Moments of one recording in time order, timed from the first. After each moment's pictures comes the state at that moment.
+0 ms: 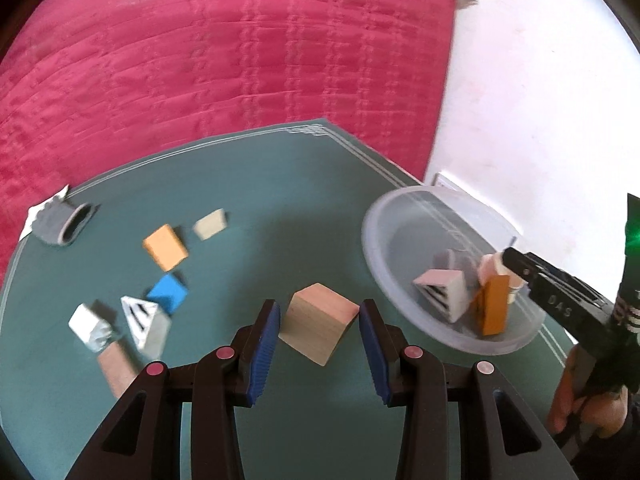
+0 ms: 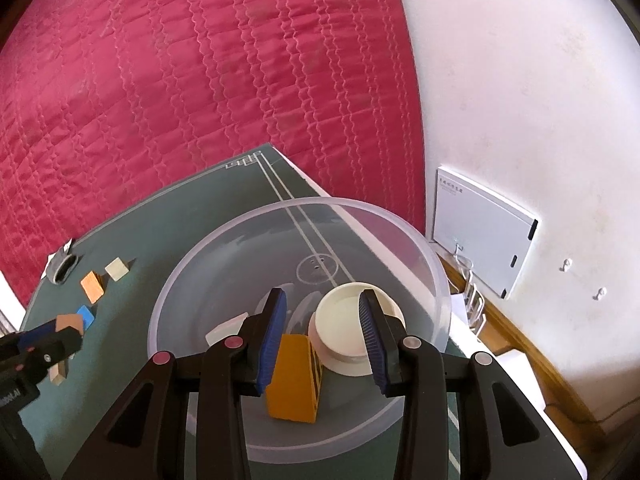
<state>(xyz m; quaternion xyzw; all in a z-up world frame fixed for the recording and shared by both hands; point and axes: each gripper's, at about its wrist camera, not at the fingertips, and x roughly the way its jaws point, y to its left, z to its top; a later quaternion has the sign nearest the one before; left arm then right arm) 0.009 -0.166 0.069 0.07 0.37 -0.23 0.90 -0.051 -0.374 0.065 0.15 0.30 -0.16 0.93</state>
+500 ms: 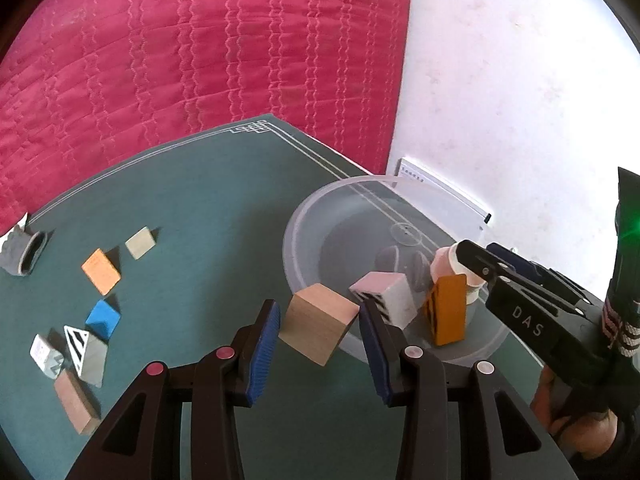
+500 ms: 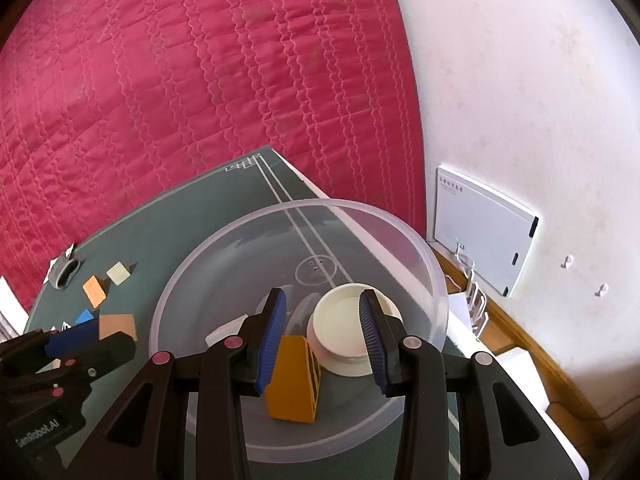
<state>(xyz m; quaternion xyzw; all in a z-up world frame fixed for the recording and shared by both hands) 0.011 -0.218 0.062 0.09 0.37 -0.28 0.88 -0.053 -0.376 0.067 0.15 0.30 -0.16 0.93</state>
